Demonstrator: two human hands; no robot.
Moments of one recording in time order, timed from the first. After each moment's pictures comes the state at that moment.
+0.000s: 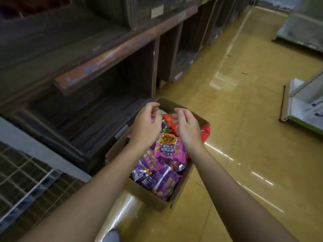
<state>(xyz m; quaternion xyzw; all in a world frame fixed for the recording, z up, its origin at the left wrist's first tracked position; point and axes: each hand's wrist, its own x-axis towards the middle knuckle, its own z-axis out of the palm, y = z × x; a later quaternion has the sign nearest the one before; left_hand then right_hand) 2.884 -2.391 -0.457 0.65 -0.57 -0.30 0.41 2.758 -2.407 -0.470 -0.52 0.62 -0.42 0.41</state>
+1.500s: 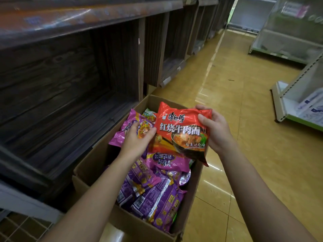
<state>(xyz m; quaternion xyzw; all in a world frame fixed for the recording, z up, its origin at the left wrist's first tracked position) 2.887 -2.433 -0.647 0.66 -0.48 -0.44 0.36 2.663 -2.455 -0.611 -0.38 0.40 -0.57 0.60</state>
